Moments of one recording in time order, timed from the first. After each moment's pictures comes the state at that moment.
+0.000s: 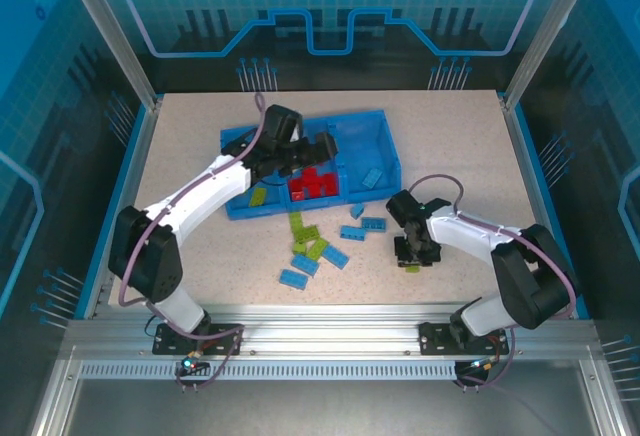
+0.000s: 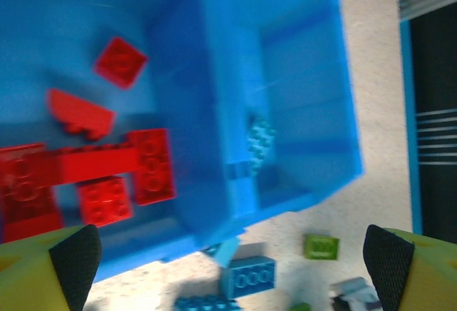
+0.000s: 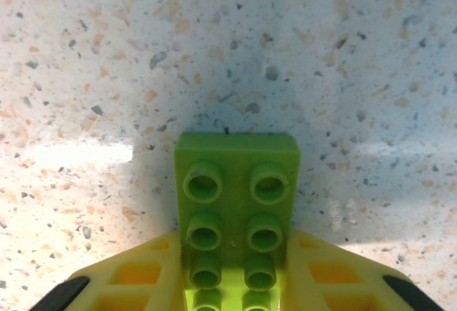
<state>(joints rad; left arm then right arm) -0.47 1.62 1.34 -0.48 0.14 -0.80 0.51 1.46 0.74 -0.86 0.06 0.54</state>
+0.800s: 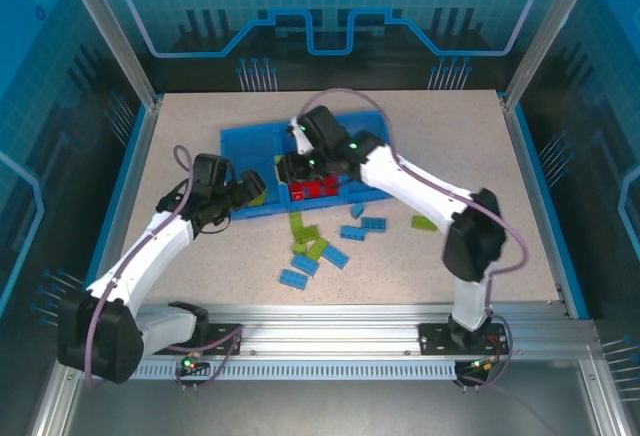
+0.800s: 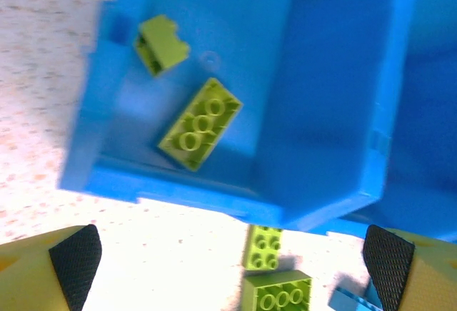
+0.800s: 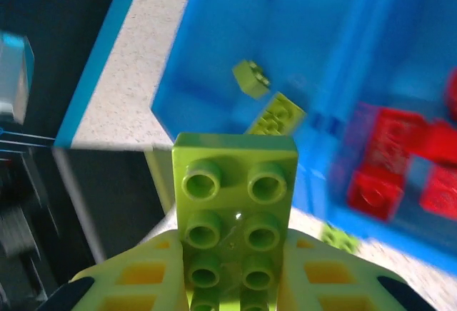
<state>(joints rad) -0.20 1.14 0.82 -0.56 0.03 -0.85 0.78 1.94 1.82 -0.68 -0.26 0.52</state>
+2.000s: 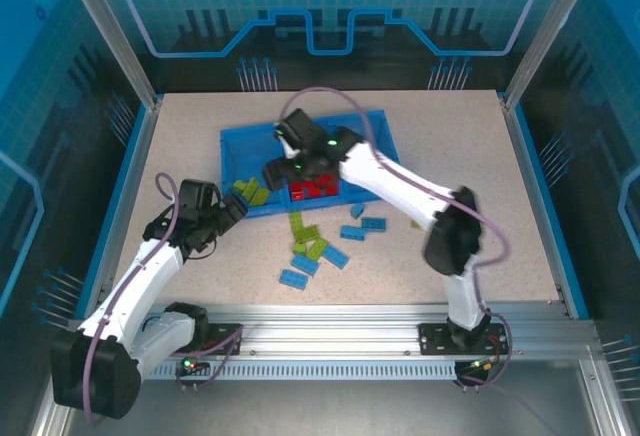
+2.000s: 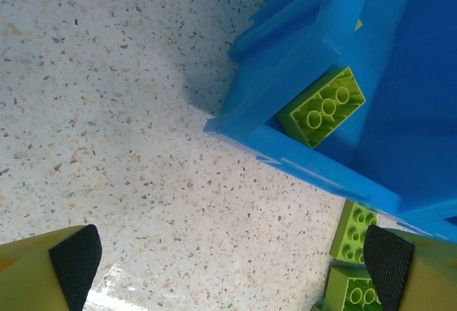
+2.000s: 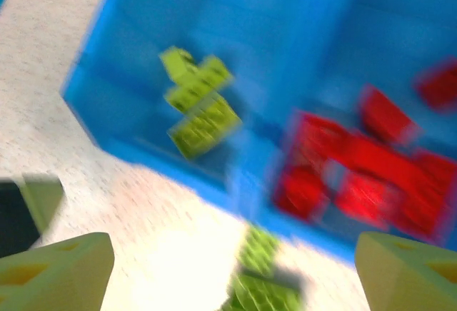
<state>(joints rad) -0.14 0.97 0.66 -0.66 -0.03 -0.87 0.83 1.92 1.86 -0.89 0.03 0.38</state>
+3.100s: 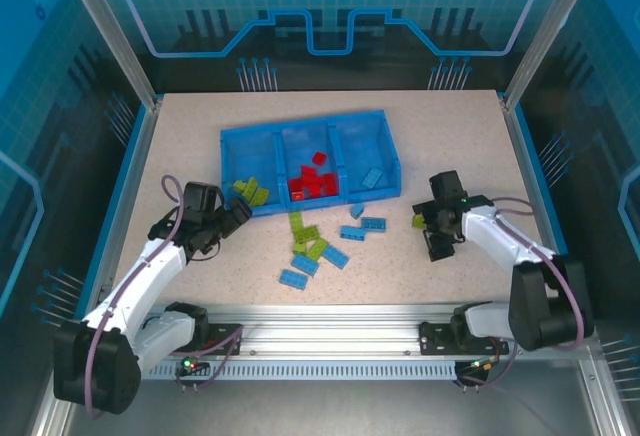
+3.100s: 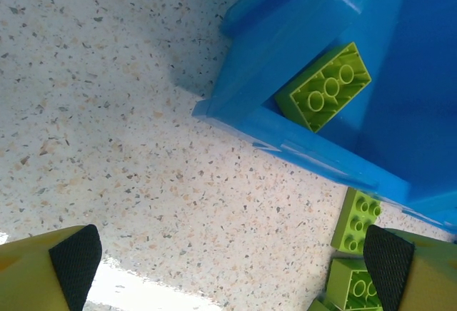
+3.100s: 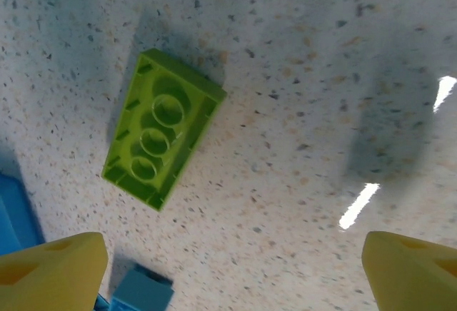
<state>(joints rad) -0.15 1.00 0.62 -0.60 0.02 -0.87 0.18 1.34 0.73 -0.68 -0.06 1.51</state>
